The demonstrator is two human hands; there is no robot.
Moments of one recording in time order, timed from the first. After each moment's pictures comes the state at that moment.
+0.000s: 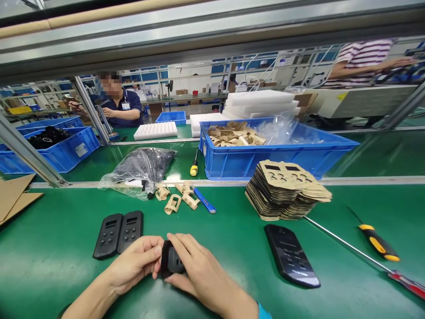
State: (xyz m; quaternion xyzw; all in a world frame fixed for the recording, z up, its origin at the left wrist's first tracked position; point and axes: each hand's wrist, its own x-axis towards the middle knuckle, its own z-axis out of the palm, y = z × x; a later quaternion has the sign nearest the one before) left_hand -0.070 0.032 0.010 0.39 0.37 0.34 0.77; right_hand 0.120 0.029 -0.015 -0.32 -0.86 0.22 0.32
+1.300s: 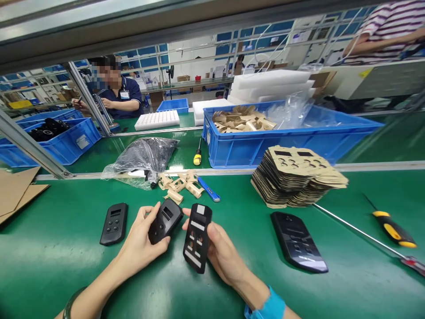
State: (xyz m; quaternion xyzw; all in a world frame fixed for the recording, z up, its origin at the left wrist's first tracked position) left_hand -0.081 0.035 0.001 0.73 0.57 0.28 0.24; right_hand 0.125 0.029 -0.013 -0.31 -0.36 0.73 0.49
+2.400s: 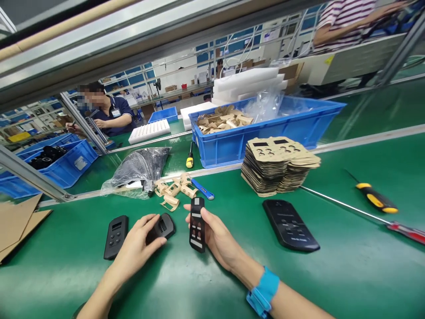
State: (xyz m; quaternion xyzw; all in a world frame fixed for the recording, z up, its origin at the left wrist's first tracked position) left_hand -0.101 0.044 0.011 0.78 0.58 0.16 0.17; right_hand 0.128 0.039 -0.008 -0.34 -0.27 0.73 0.53
